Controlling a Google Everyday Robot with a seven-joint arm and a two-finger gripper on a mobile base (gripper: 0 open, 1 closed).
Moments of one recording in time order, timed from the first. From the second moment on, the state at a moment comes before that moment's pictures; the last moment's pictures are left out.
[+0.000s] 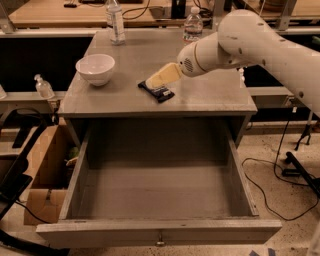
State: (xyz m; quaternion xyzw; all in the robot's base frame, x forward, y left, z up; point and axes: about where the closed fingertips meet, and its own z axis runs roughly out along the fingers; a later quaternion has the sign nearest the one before) arm 0.724 -0.044 0.893 -0.38 0.80 0.16 0.44
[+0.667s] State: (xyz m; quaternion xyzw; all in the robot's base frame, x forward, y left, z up) arm 0.725 -0.039 0.856 -0.35 0.84 0.16 0.38
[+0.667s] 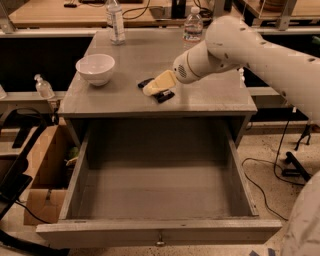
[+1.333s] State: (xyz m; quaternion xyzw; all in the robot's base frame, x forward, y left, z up) arm 0.720 -0.005 0.810 -0.35 0.85 0.17 0.34
